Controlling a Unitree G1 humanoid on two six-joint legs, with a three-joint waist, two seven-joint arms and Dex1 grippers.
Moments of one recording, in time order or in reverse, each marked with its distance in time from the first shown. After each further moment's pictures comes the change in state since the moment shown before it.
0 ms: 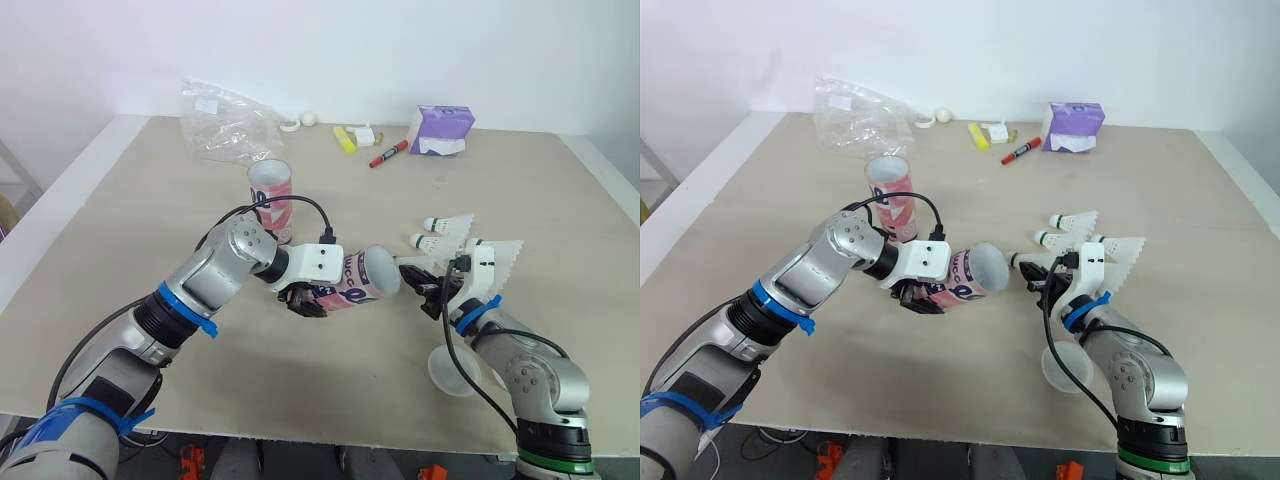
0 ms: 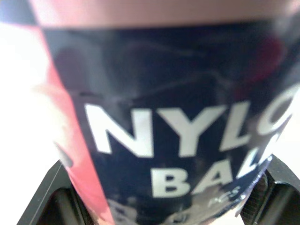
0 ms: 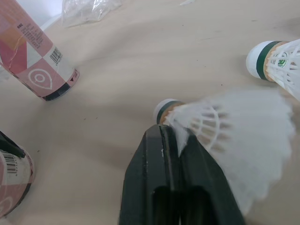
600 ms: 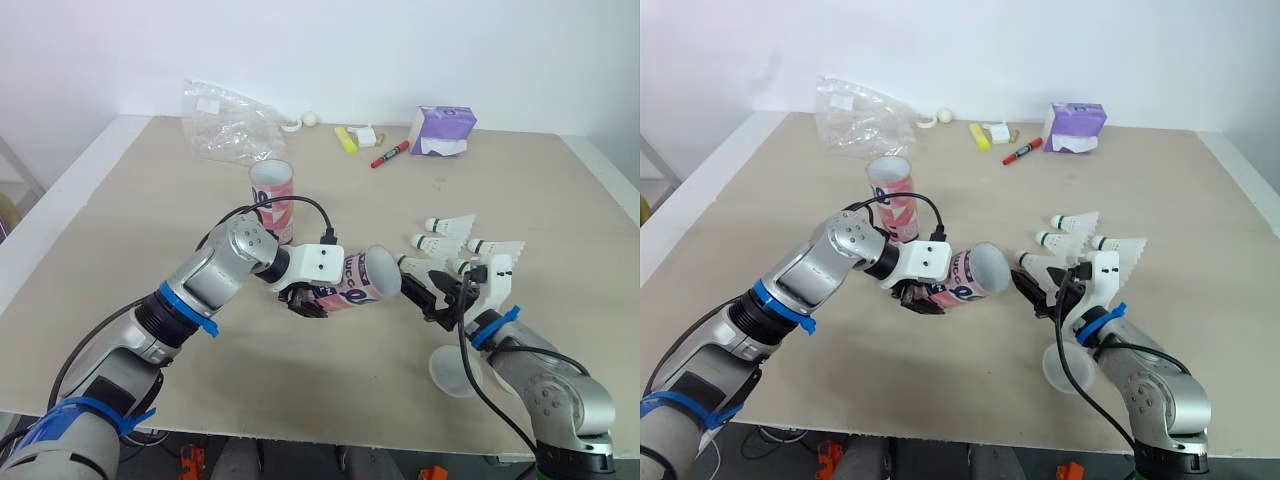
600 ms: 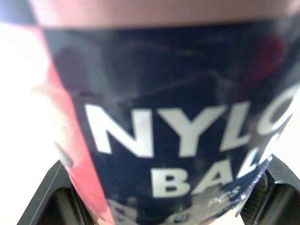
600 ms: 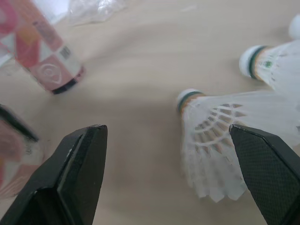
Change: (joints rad) left arm -0.003 -0.001 -0.001 0.010 -0.001 -0.016 -0.005; right arm 0.052 -0.020 -0.032 -0.051 0.035 0.003 -0.003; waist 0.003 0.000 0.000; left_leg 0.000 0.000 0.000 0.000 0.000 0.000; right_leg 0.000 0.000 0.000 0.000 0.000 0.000
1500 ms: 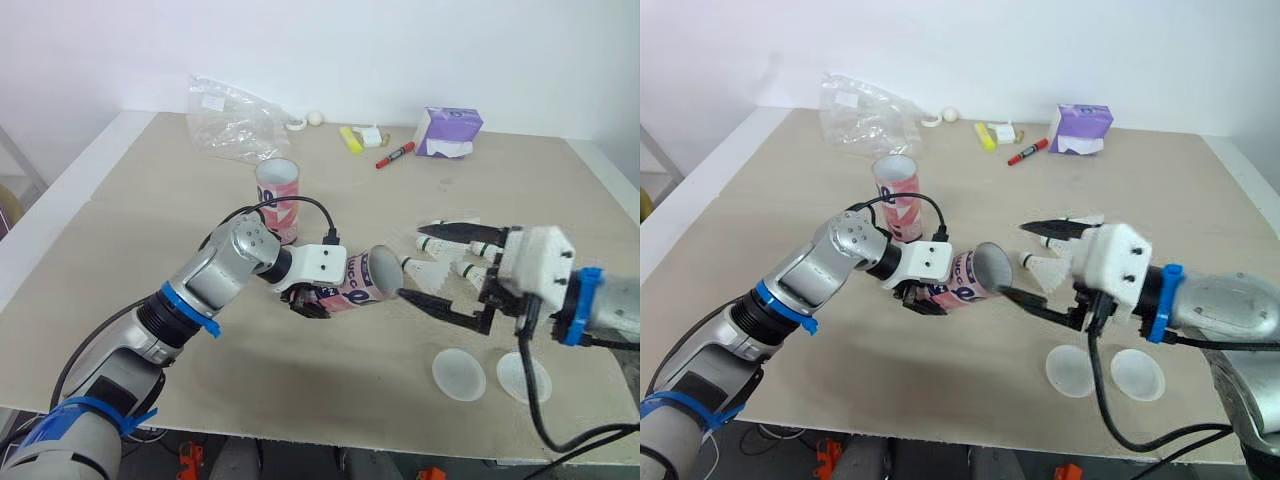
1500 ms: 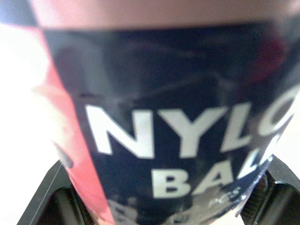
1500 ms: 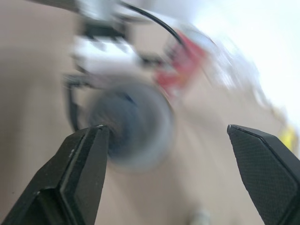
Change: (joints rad) left arm 0.000 -0.007 -0.001 -0.002 -0.003 -0.004 0.000; right arm 0.175 -0.404 -0.128 -0.289 -0.076 -0.231 0.416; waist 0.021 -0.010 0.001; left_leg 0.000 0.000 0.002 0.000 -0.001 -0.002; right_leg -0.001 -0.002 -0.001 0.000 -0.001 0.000
